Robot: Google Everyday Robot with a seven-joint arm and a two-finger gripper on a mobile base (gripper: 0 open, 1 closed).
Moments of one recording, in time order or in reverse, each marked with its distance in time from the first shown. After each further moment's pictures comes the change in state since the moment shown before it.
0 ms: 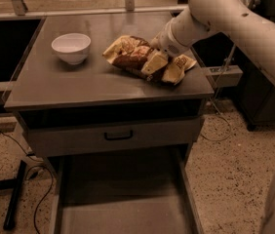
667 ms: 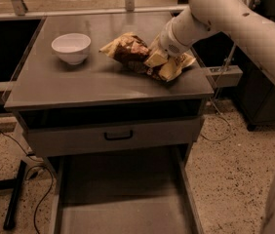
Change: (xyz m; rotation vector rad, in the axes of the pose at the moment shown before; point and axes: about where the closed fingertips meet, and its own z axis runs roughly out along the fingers) arm 0.000 0.000 0.000 0.000 0.000 0.000
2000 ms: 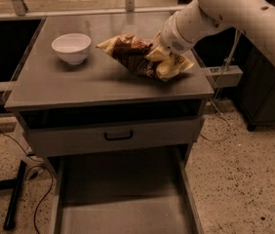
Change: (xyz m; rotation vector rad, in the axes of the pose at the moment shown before) arm -0.022 0.017 -0.035 0.013 -0.042 -0.043
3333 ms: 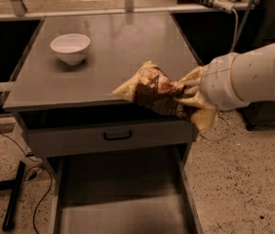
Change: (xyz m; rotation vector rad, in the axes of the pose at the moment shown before) arm 0.036 0.145 -0.125 0.107 -0.007 -0.111
